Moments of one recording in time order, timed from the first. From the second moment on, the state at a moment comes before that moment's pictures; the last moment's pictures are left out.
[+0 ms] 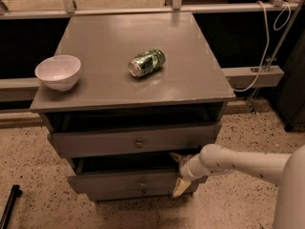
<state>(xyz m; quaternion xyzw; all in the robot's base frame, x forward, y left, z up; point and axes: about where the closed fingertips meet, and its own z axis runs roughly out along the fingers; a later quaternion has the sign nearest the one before) 0.557 -0.092 0.406 -0.70 0.64 0.09 0.30</state>
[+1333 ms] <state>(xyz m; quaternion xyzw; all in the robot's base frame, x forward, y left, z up) 0.493 -0.100 0.404 -0.71 0.67 0.11 0.19</state>
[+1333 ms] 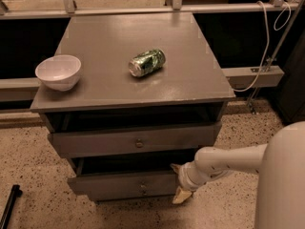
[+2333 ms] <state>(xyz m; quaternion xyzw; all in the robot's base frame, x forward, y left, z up) 0.424 -0.095 0.450 -0.74 0.58 0.20 0.26</state>
